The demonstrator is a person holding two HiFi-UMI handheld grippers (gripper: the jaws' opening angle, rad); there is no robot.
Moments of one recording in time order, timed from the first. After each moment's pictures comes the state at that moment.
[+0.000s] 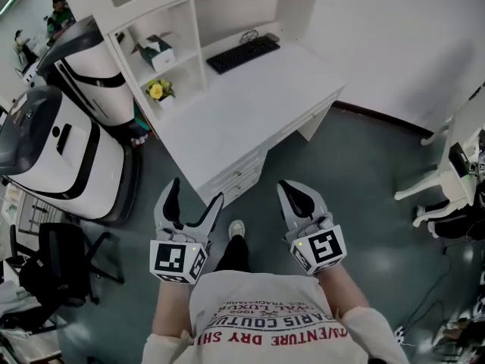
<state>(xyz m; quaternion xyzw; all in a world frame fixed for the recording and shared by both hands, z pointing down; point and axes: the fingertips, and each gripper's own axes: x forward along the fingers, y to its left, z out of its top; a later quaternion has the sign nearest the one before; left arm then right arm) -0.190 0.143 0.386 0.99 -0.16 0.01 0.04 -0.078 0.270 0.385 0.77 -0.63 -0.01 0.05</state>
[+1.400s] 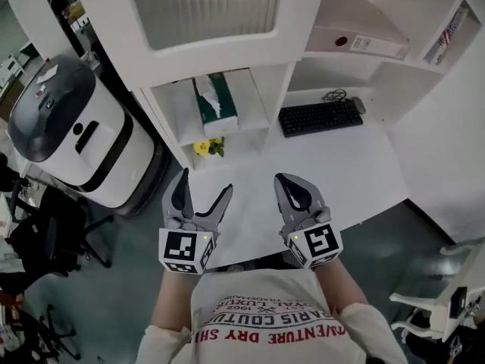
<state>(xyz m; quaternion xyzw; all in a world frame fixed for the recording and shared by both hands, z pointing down) -0.042 -0.180 0.388 0.93 -0.35 0.04 0.04 0.085 -0.116 0.381 0.63 -0.78 -0.01 0.07</state>
